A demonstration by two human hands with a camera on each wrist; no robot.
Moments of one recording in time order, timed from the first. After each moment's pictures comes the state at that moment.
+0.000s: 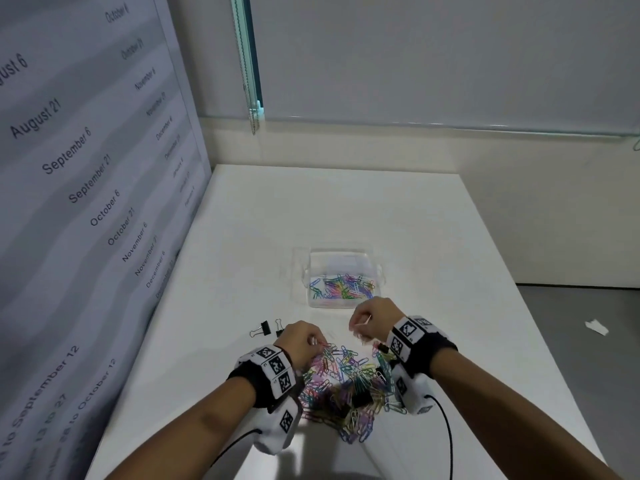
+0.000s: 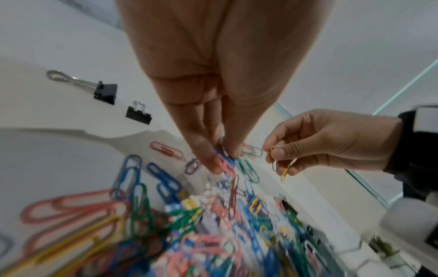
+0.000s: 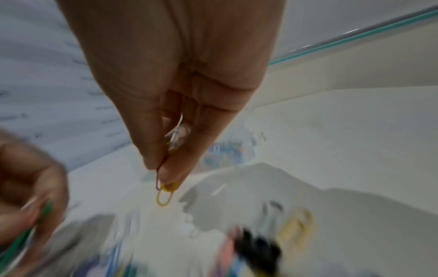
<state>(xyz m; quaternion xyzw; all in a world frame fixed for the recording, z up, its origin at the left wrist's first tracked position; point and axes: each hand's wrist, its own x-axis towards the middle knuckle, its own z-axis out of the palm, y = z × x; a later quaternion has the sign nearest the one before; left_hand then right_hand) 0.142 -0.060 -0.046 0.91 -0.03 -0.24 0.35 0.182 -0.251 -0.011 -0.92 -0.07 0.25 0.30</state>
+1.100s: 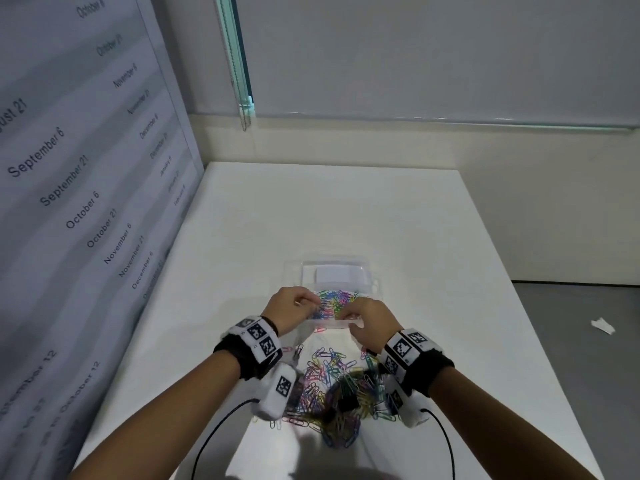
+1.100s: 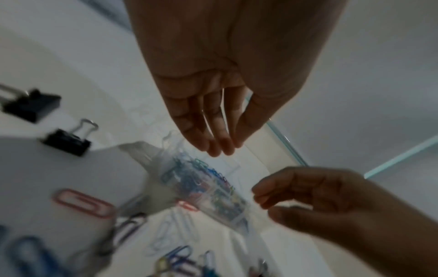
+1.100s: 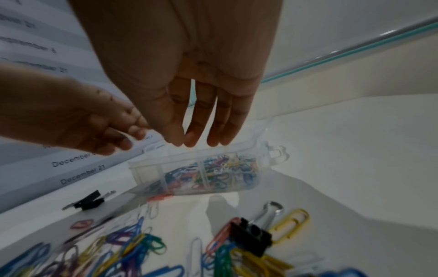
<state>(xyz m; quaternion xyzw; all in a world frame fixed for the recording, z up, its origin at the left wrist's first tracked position) 0.181 -0.071 -0.009 0.84 0.06 -0.19 0.50 0.175 -0.263 -0.017 -0.93 -0.16 0.15 0.31</state>
